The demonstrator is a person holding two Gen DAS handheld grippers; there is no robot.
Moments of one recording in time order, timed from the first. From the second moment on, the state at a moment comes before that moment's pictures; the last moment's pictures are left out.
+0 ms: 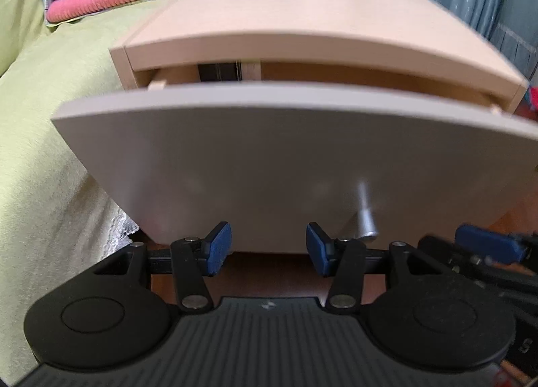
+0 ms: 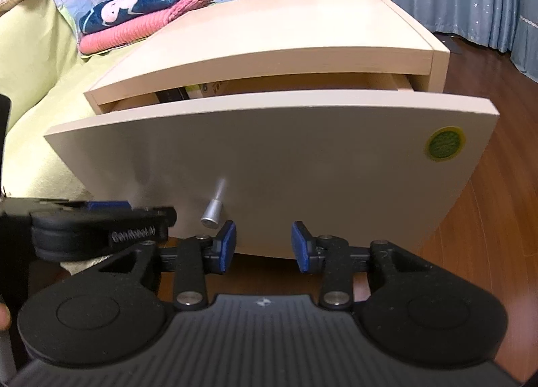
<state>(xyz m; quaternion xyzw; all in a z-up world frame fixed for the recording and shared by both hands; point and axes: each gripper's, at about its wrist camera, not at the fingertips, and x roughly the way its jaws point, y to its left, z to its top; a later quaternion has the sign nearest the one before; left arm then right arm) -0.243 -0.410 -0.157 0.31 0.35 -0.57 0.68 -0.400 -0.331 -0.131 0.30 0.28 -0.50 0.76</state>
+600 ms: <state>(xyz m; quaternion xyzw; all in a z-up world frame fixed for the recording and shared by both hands) -0.239 -0.421 -0.160 0.30 0.34 -0.58 0.68 -0.389 -0.346 -0.128 0.28 0.26 -0.53 0.75</state>
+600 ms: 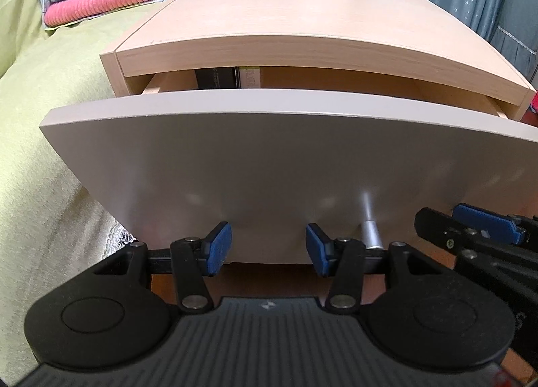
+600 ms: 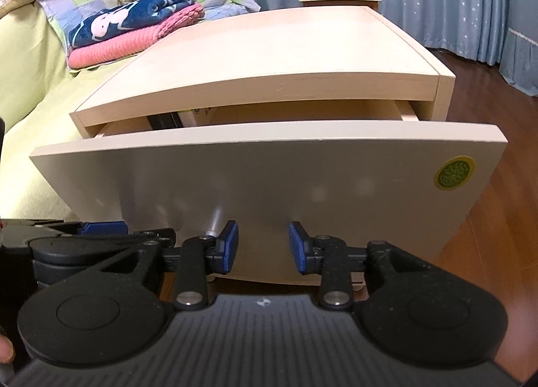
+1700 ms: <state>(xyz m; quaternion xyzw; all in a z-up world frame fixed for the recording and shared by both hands) -0.242 -0.433 -0.162 0.30 0.33 -0.57 0.68 -0.383 -0.357 -0.131 0.28 0.26 -0.53 0.76</state>
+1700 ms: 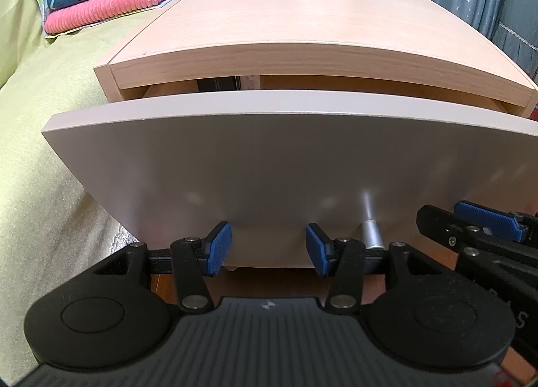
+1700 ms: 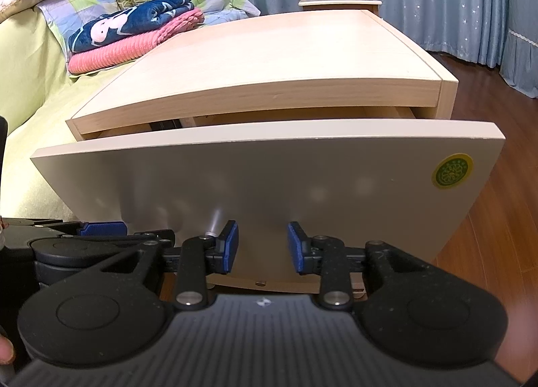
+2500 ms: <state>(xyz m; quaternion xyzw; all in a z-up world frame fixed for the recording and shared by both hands) -0.242 -0.438 -0.162 0.30 0.33 -0.57 0.69 -0.381 -0.366 -0.132 0.28 0.25 -0.54 0.76</state>
